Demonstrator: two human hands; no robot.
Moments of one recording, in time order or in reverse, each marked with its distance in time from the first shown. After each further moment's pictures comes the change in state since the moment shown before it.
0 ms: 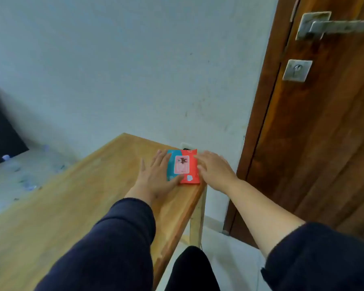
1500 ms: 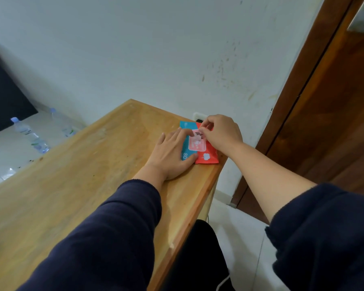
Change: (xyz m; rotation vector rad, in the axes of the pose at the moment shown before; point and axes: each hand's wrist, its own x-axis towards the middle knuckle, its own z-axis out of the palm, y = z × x) left_hand 0.014 -0.016 0.023 -0.180 0.080 0.158; right_hand 0.063 -0.009 0.026 0.160 0.097 0.134
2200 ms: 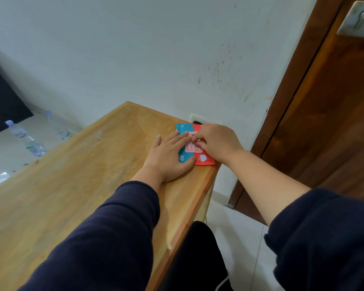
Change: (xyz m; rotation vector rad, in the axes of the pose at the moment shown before) left_hand 0.002 0.000 0.004 0.093 -0.077 -0.043; right_hand -0.017 0.002 -0.009 -0.349 -0.122 -0.348
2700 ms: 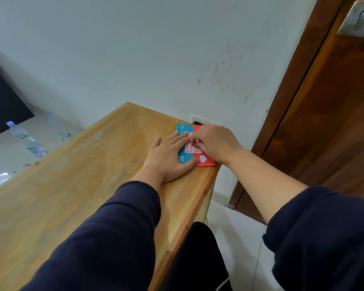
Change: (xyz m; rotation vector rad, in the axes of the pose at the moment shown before) left_hand 0.003 -0.002 0.001 0.013 0.000 -0.017; right_hand 0.003 0.001 0.000 -0.053 -0.050 -0.072
